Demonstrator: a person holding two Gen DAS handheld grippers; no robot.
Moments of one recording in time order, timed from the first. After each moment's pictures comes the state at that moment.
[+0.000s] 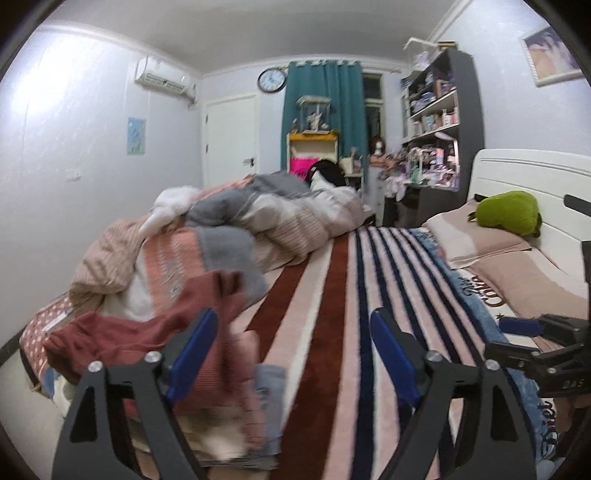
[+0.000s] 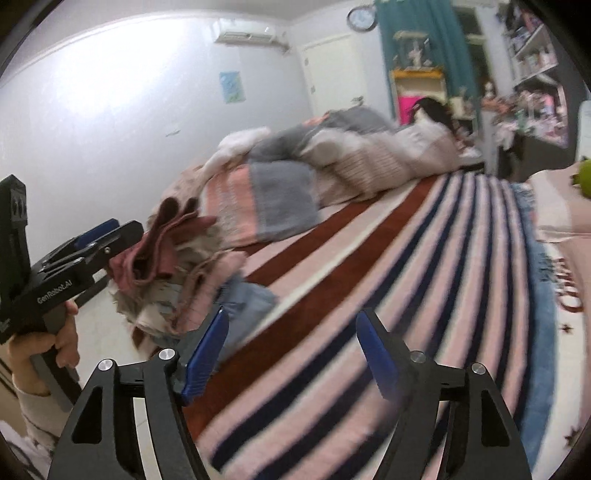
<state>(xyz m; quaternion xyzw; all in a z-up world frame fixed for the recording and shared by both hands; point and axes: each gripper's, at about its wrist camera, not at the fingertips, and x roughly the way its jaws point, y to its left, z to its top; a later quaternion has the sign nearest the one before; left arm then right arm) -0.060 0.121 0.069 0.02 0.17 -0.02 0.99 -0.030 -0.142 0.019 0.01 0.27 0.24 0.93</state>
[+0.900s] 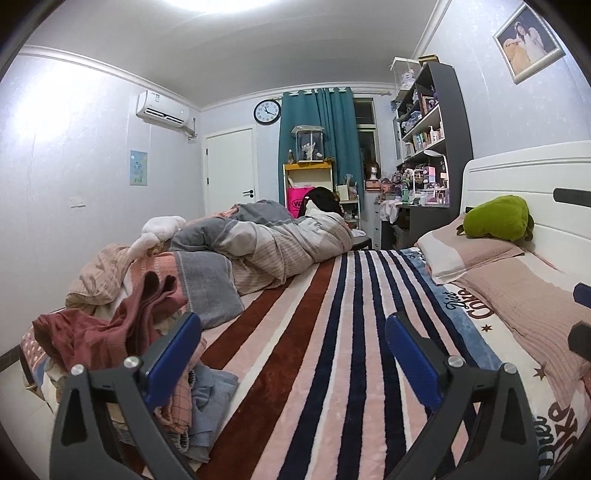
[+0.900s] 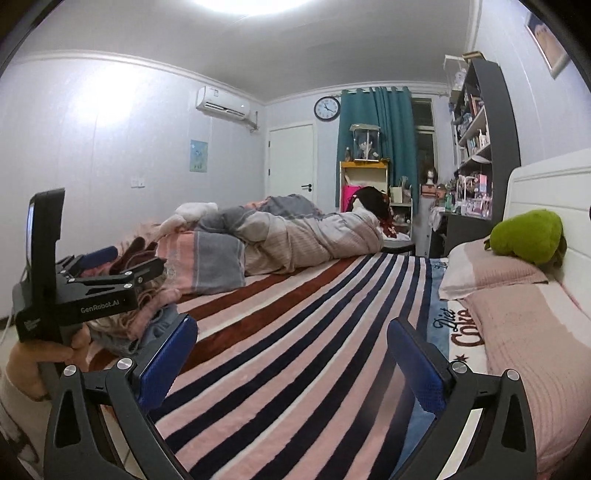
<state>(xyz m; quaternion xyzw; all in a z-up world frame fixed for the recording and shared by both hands) -0.099 0.019 0.047 0.03 0.11 0.00 0.99 -0.140 -0.238 0.027 -0.01 0.11 0.16 0.98</state>
